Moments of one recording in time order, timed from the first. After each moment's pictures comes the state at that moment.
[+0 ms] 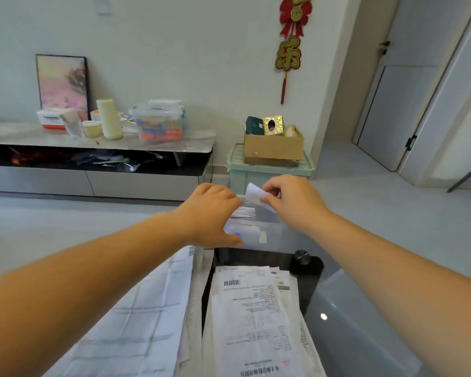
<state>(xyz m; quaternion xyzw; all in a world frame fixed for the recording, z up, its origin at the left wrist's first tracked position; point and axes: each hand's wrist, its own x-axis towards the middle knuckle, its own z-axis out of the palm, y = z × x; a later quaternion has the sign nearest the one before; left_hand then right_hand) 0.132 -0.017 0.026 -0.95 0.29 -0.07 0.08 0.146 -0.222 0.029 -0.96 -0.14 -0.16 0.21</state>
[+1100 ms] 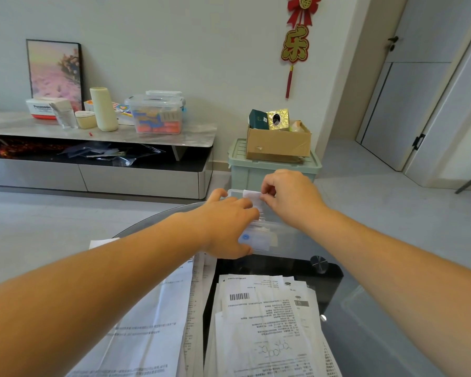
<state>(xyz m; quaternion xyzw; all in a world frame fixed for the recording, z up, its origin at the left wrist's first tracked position) 0.169 -0.028 -0.012 -0.94 0.33 -0.01 0.06 0.199 -0.205 -0.001 -0.96 -0.16 -0.19 0.11</state>
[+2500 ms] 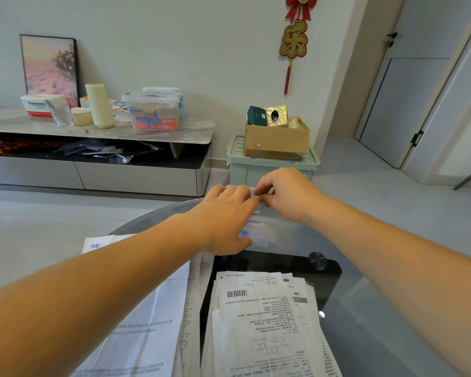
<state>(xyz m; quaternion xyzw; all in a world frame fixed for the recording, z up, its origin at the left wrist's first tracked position) 0.174 -0.031 -0.024 -0.94 0.33 -0.08 0.05 0.198 -0.207 0.007 -0.97 -0.18 -0.08 0.17</state>
